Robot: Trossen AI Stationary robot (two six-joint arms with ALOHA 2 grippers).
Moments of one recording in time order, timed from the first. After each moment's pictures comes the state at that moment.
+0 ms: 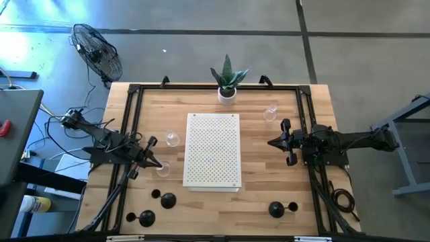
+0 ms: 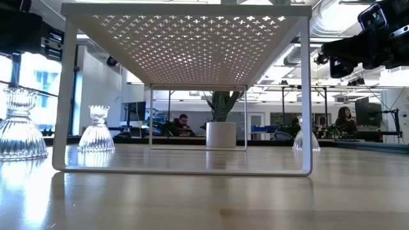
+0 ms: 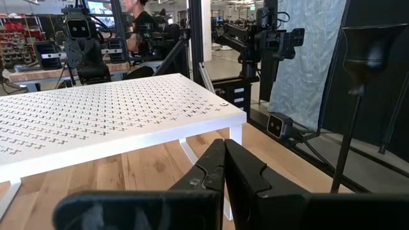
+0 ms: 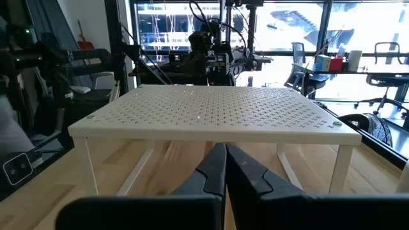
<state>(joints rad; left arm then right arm) -0.48 0.02 0.01 0.02 -0.06 0.04 0.02 0.20 0.01 0.23 -0.05 0.00</state>
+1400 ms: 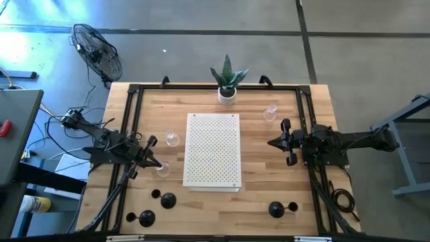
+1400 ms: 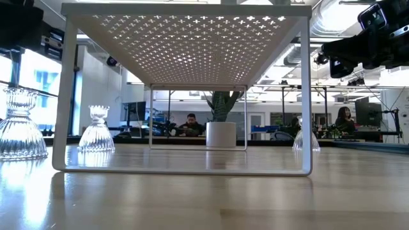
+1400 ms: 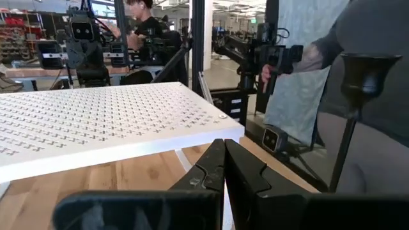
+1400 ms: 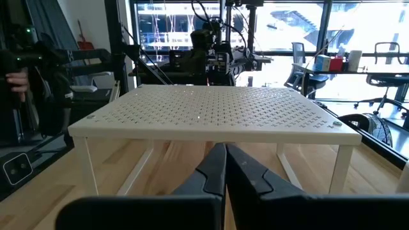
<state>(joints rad) -0.48 0.02 0.01 0.06 -0.08 -0.03 0.02 0.20 0.01 0.23 -0.05 0.00</state>
